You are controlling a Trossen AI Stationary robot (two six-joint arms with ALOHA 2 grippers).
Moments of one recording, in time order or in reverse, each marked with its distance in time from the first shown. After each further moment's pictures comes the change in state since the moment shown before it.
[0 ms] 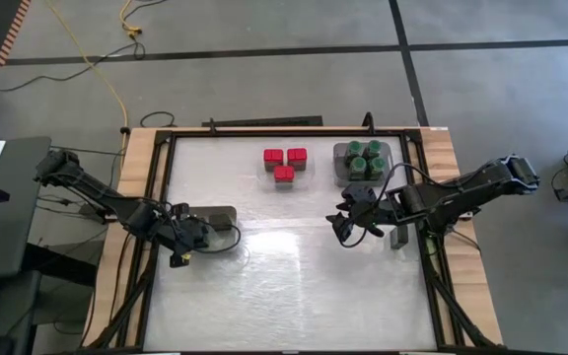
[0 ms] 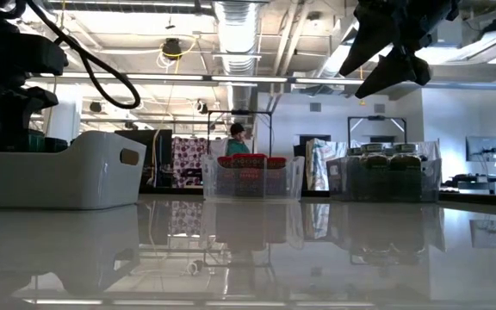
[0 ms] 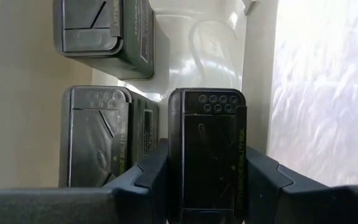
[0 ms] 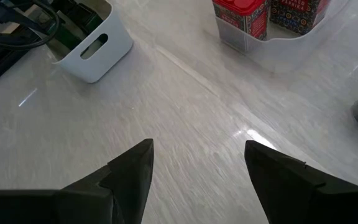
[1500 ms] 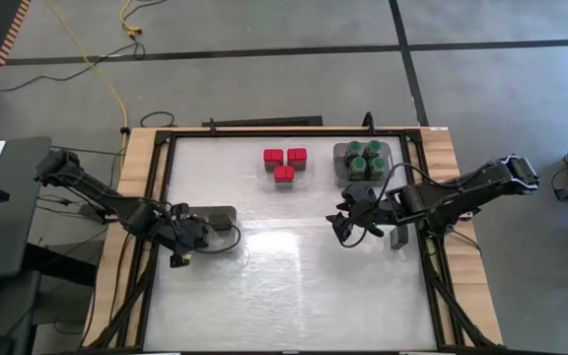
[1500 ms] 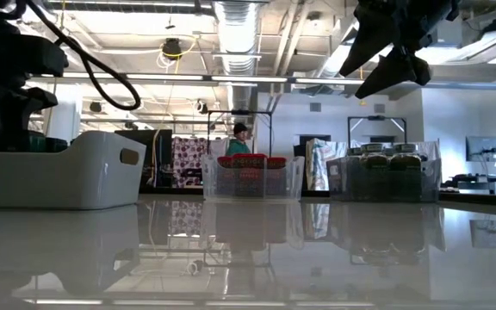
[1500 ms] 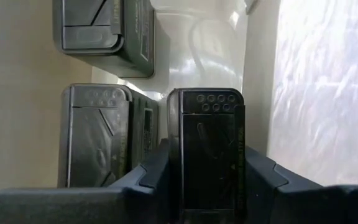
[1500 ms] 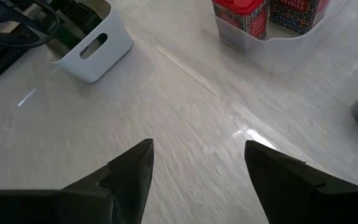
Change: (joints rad) left arm 0.000 0.006 0.000 0.000 0.002 -0.009; right arm 0.000 0.000 0.000 -0.002 0.000 0.000
